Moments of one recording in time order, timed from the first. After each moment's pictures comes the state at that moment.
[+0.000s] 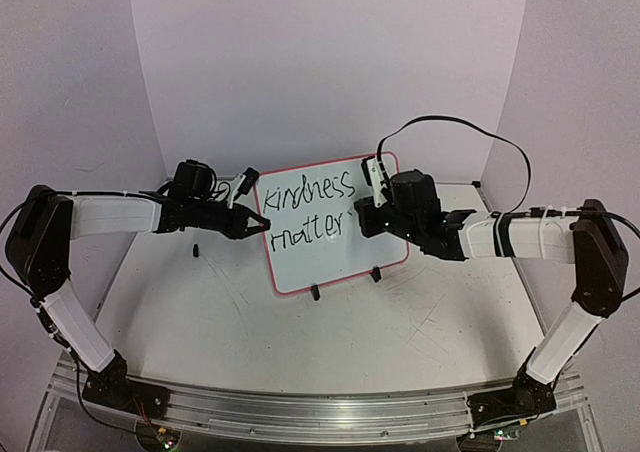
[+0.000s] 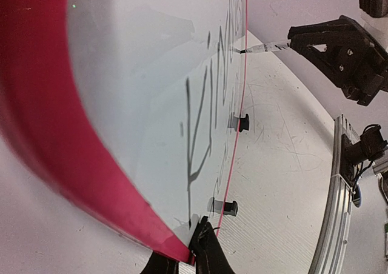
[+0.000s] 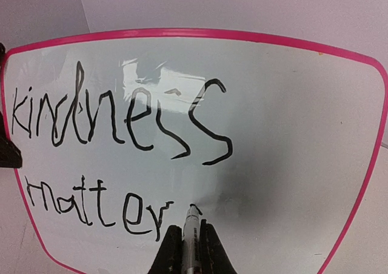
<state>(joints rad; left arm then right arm) -0.45 1.65 1.05 -0.01 0.64 -0.07 0.75 1.67 1.09 0.21 0.22 0.12</state>
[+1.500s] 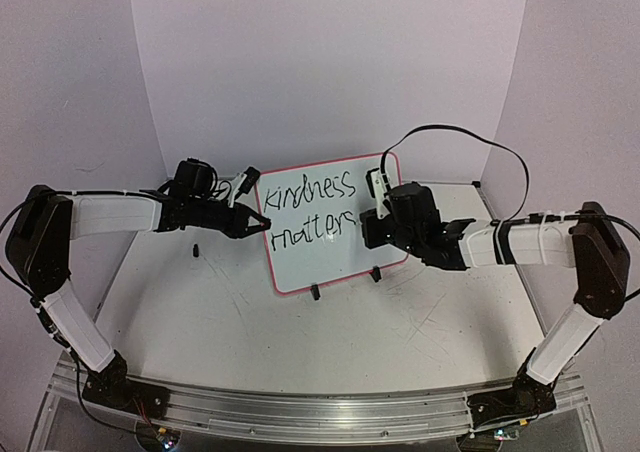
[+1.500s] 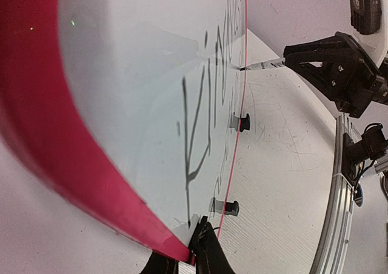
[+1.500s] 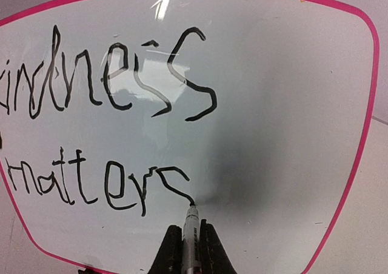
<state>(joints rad) -0.46 1.65 1.06 -0.03 0.63 -0.06 0.78 1.66 1.02 0.20 0.30 0.17</state>
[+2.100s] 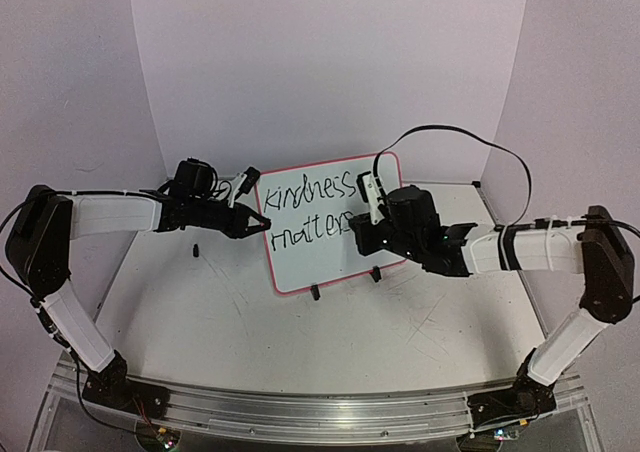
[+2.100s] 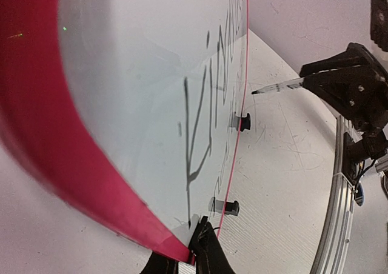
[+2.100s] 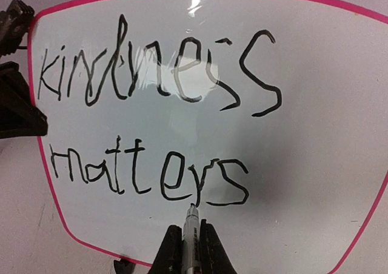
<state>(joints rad) -0.46 1.65 1.06 -0.03 0.63 -0.05 0.83 1.64 1.02 0.21 0.23 0.18</state>
